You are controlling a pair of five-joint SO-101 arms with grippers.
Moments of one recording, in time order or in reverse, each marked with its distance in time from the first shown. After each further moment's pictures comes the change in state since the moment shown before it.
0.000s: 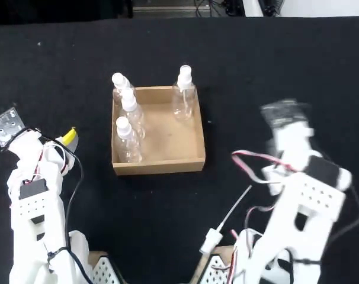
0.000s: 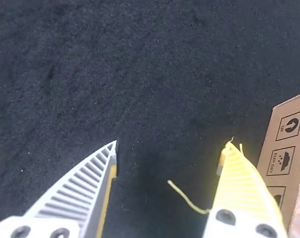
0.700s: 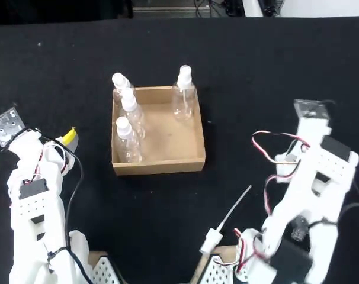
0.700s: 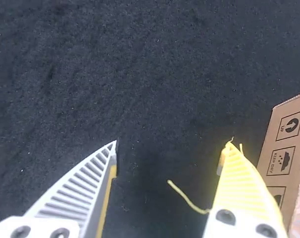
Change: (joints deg) left arm 0.0 0.0 0.0 0.0 0.0; right arm 0.1 17.6 -6.2 -2.2 -3.1
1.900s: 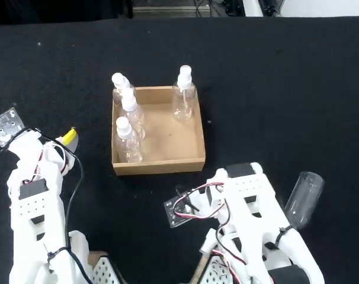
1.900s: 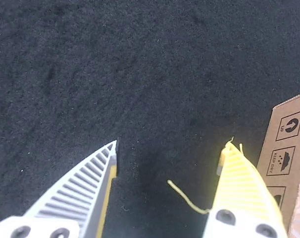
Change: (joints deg) left arm 0.0 0.0 0.0 0.0 0.0; right arm -42.1 -9.4 28.9 2.1 61.8
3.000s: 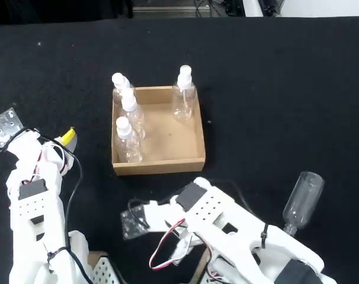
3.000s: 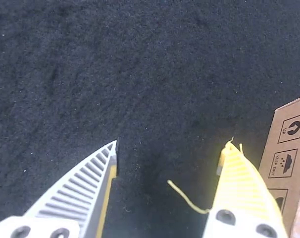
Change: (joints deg) left arm -0.4 0.0 0.0 -0.1 0.0; right arm -35.5 -1.1 -2.9 -4.4 -44.3
